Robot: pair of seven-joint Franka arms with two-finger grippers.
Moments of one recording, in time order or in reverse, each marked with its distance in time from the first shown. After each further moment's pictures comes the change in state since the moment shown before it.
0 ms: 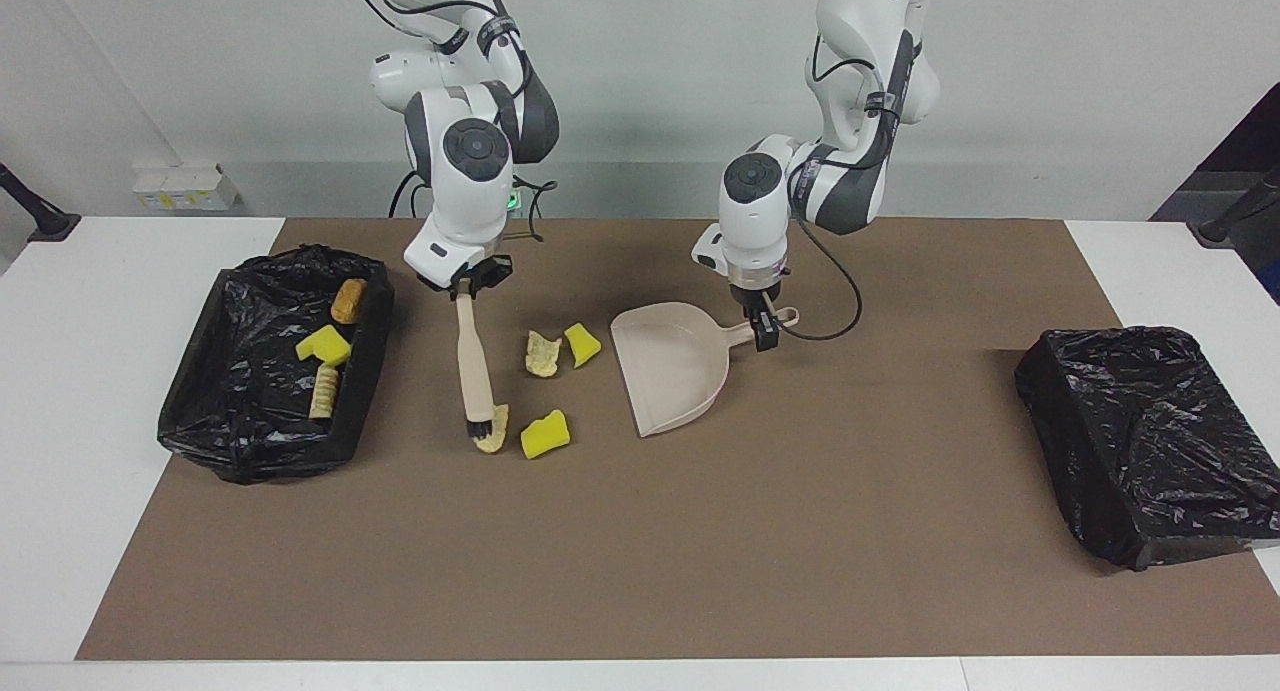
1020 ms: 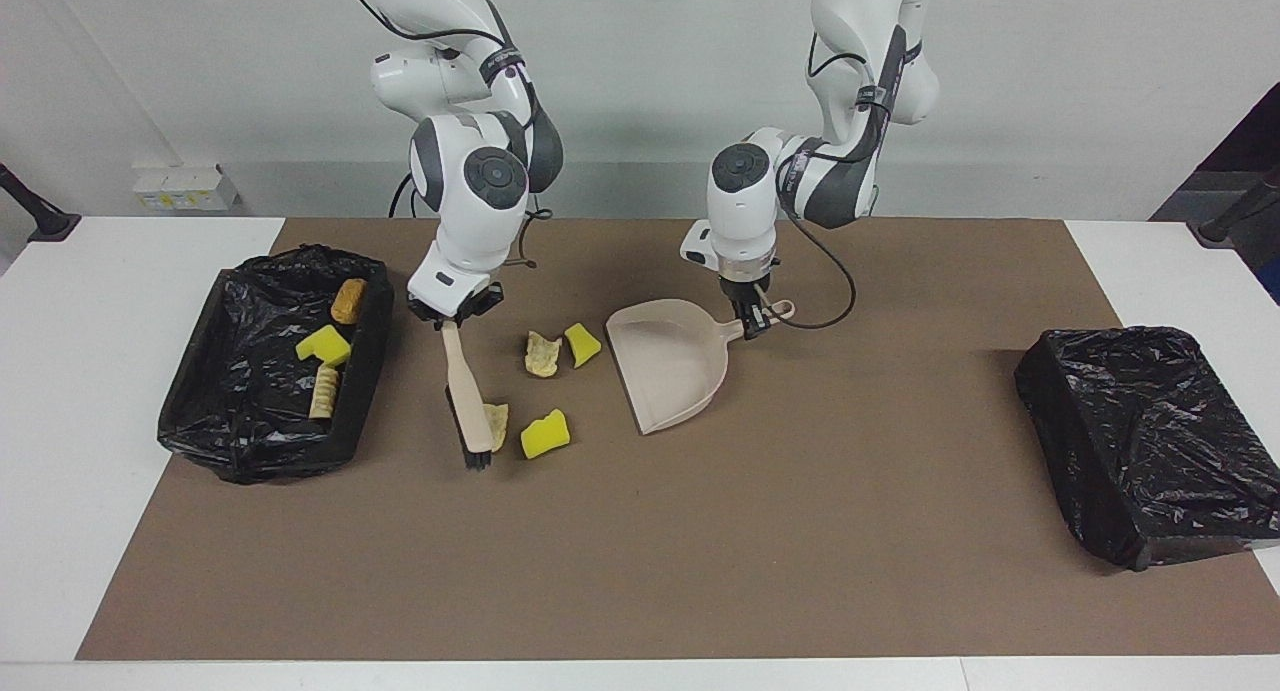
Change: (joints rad) left arm -0.017 -0.008 0.002 0.002 0.002 -0.009 0.124; right arm -0.031 0.076 -0.003 0.078 -0.189 0.049 -0.043
